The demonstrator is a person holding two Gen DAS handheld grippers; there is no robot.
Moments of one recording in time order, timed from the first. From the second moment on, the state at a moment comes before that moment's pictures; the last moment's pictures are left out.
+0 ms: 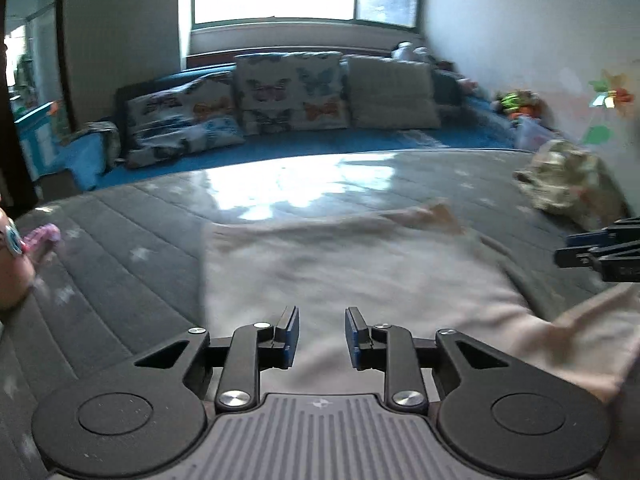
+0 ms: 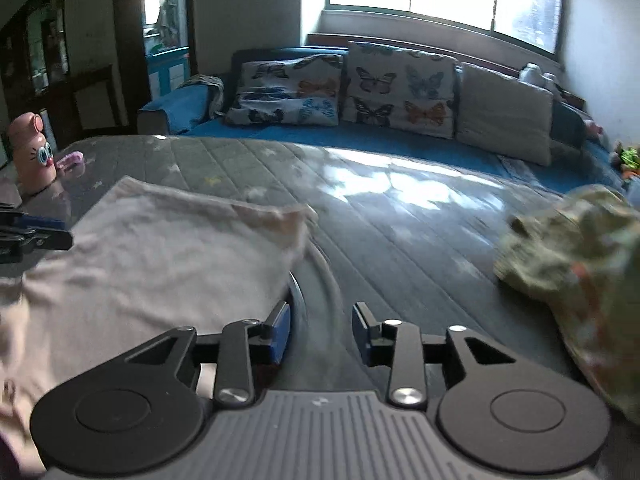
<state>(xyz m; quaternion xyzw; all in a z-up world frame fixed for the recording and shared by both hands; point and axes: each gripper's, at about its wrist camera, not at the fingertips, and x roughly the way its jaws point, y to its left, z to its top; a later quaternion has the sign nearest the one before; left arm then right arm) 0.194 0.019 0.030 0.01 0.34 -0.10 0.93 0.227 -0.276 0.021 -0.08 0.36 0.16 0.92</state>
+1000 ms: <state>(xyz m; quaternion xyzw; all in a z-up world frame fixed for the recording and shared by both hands) 0.124 -0.069 -0.013 0.03 0.37 -0.22 0.90 0.179 -0.390 -0.012 -0.04 0.36 0.02 0.93</state>
